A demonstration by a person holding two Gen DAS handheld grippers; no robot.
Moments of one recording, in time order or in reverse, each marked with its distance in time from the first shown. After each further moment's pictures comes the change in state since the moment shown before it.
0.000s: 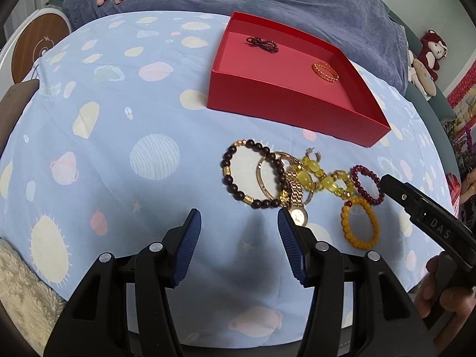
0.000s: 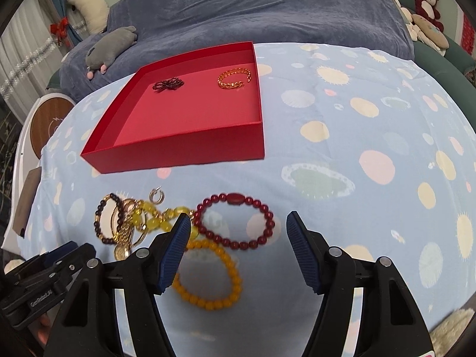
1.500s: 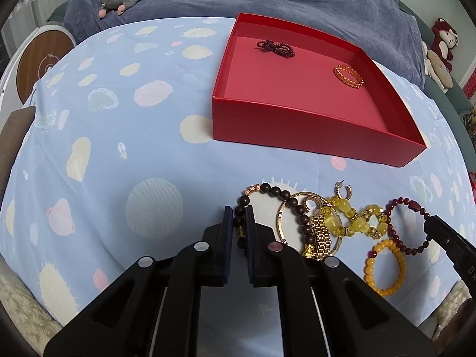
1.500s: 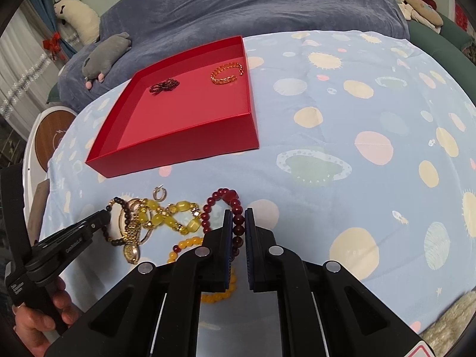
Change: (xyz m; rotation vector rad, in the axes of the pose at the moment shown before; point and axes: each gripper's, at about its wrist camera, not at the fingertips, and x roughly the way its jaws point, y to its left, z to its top) left arm 0.028 -0.004 0.032 0.033 -0.008 0.102; right arm -0.011 -0.010 -0.007 0.088 0.032 0.056
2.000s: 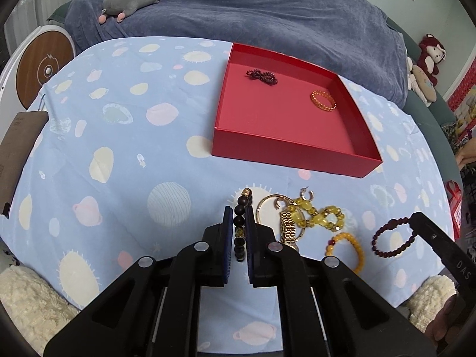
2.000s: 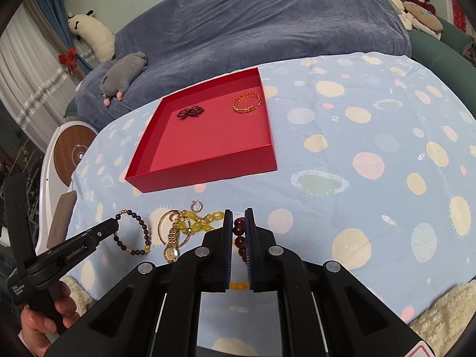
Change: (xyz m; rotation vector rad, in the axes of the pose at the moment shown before) left arm -0.060 0.007 0.002 -0.017 -0.053 -0.083; right arm -0.053 0.012 0.002 0.004 -0.086 0.069
